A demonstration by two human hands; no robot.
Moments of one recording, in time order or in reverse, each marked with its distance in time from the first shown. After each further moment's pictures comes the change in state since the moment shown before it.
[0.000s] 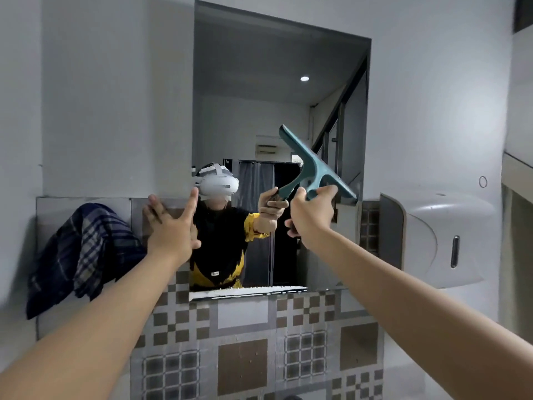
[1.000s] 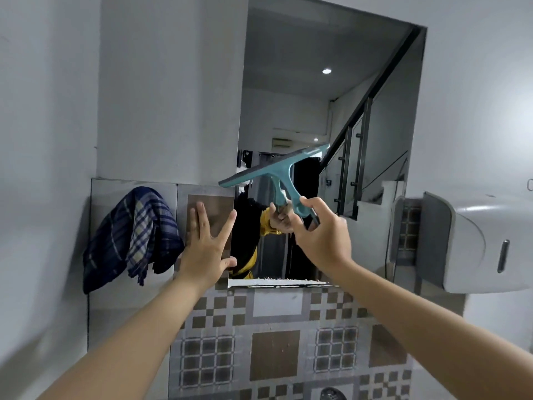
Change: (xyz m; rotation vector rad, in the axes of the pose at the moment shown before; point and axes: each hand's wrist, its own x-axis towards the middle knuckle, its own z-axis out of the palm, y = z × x) left_hand -0.033 -0.057 0.044 0.075 0.134 0.311; right_hand -0.052 0.045 0.030 -0.482 -0.128 -0.623
